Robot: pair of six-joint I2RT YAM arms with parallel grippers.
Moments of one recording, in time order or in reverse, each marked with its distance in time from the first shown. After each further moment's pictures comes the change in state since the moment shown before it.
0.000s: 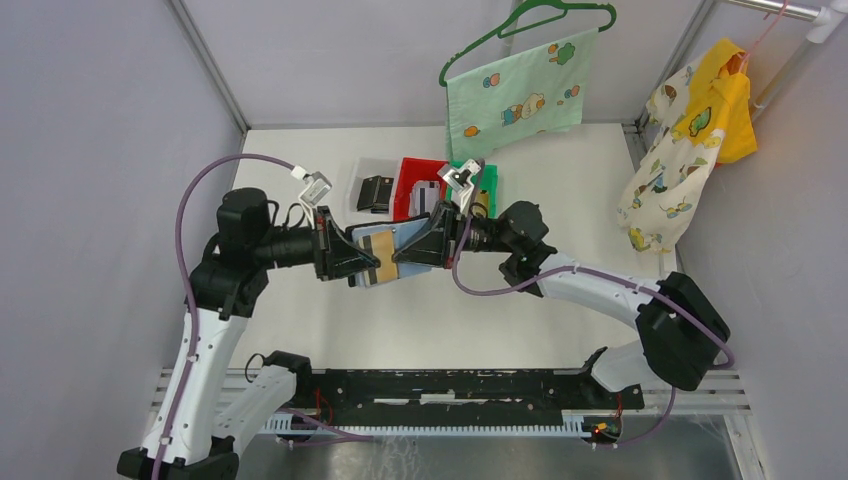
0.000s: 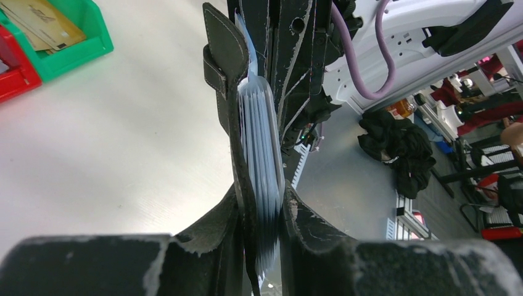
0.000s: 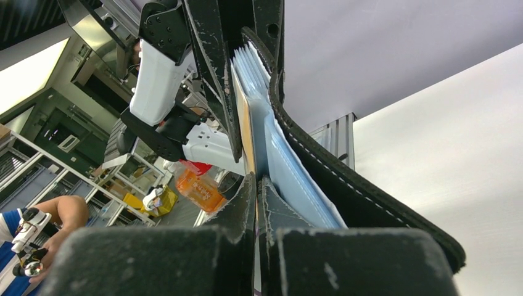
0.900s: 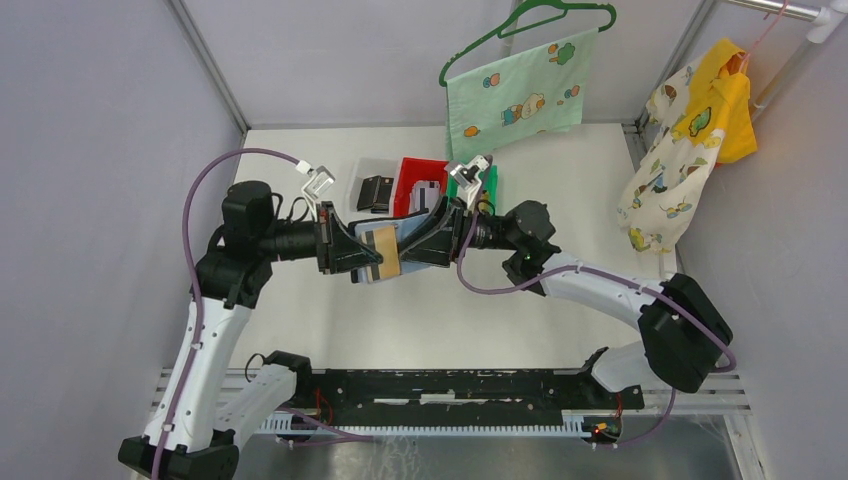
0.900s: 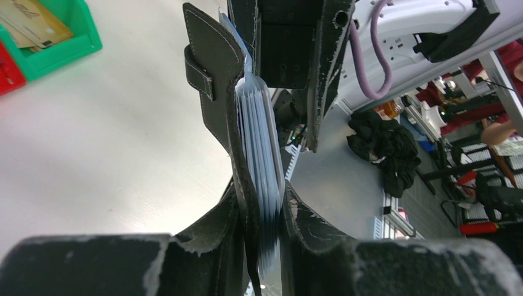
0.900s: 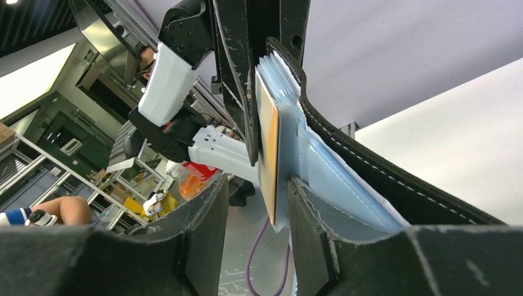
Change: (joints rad) left arm -0.003 0.052 0.000 0.033 0.058 -0.034; right arm -0.024 -0.025 -0.028 0.061 0.000 0.039
